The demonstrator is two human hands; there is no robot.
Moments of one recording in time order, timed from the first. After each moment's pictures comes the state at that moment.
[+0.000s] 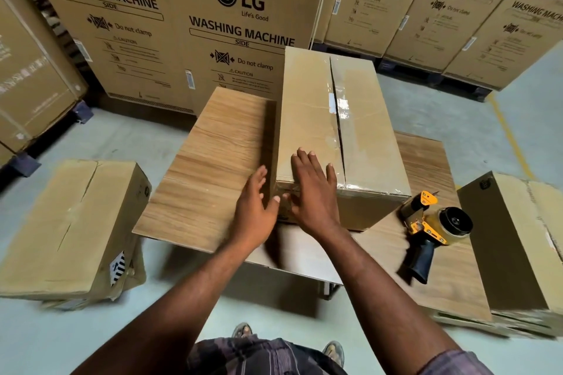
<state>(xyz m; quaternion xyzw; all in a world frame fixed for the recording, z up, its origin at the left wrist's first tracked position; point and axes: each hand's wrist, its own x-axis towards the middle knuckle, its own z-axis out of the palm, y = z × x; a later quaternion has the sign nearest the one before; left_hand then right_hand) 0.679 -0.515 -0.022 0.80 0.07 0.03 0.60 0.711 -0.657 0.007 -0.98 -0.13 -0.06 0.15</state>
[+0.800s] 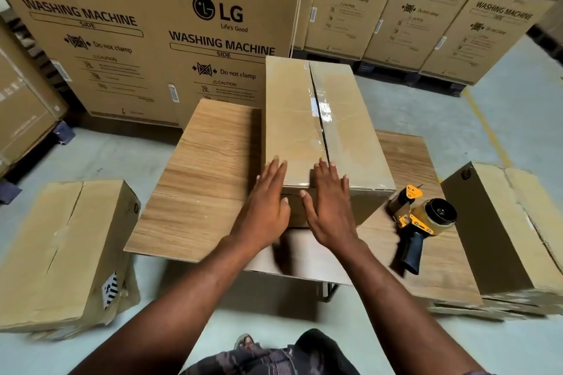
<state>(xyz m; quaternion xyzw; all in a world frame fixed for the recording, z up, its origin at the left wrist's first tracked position) 0.684 -0.529 0.016 0.91 -0.14 0.03 0.39 0.686 -0.700 0.009 -0.98 -0.07 -0.08 0.20</state>
